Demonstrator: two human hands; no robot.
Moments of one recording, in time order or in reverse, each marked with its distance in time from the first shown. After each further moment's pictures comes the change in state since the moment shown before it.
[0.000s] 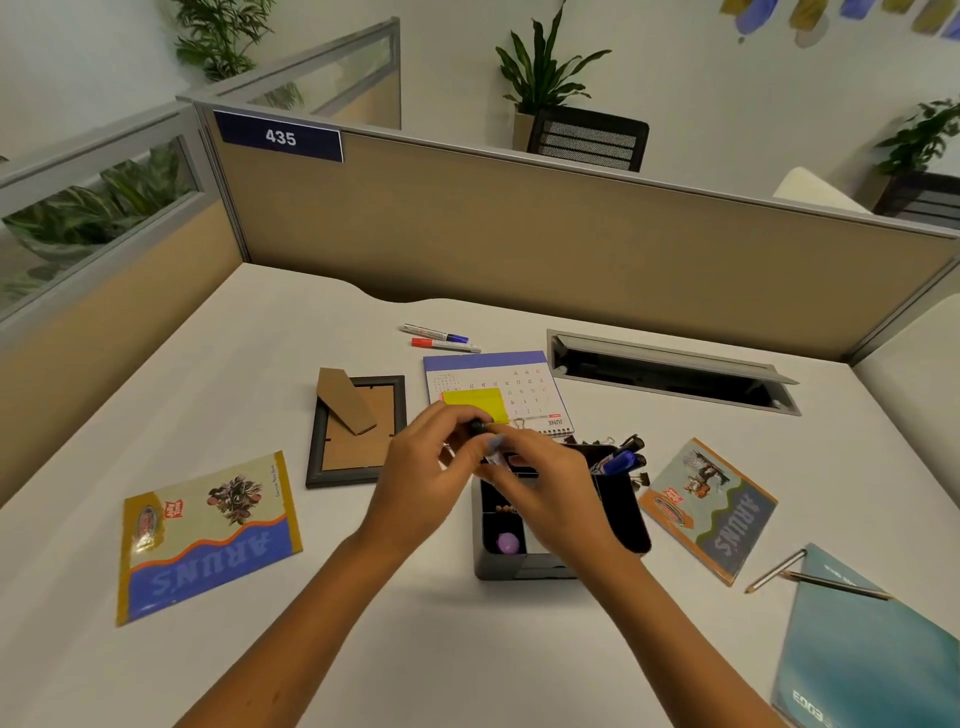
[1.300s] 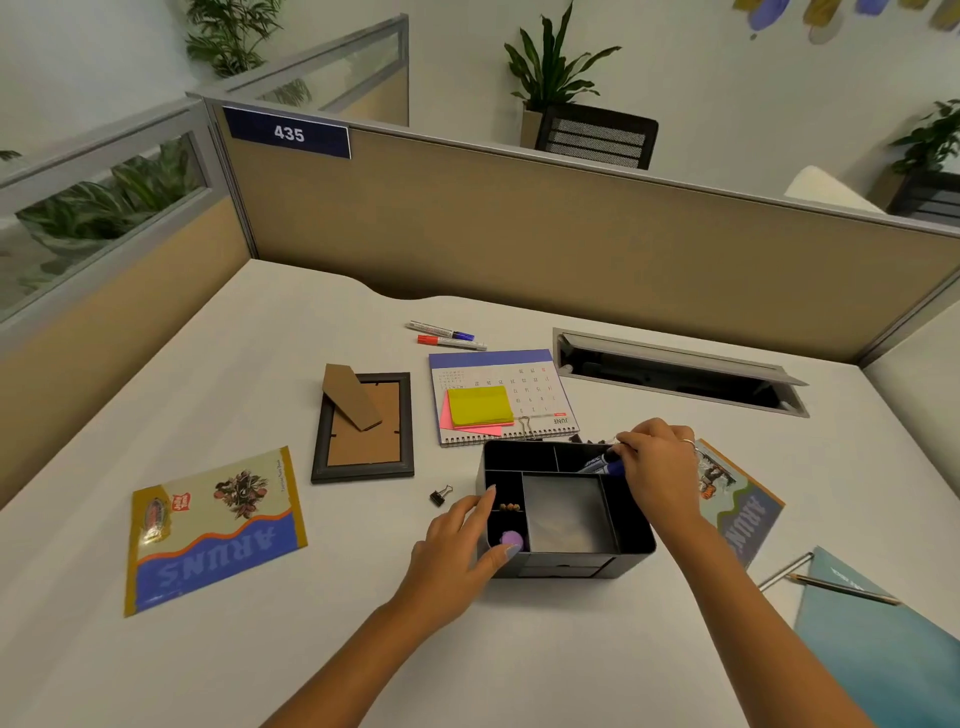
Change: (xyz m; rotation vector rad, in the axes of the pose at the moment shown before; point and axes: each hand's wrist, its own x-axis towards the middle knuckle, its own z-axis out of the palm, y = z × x) left_hand -0.076 -0.057 0.053 0.279 -0.541 -0.479; right_hand 0.002 0.136 -0.051 -0.672 0.112 0.402
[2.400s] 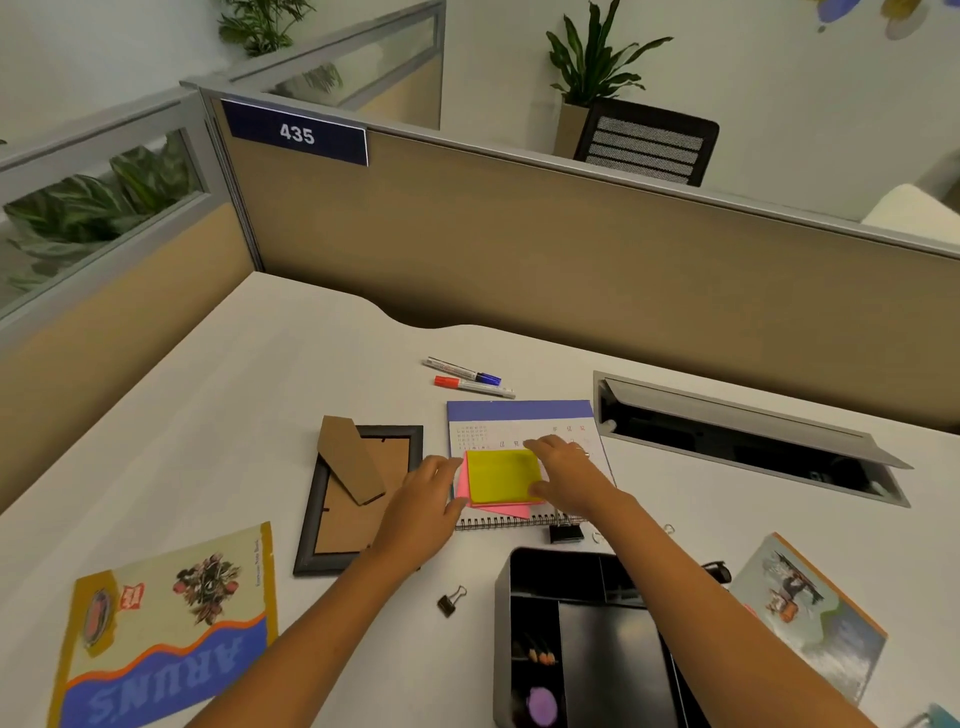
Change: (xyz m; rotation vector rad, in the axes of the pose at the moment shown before) left_hand 0.163 -0.066 -0.078 0.126 0.269 0.026; right_hand 0.137 -0.101 0.106 -0.030 -0.697 -0.315
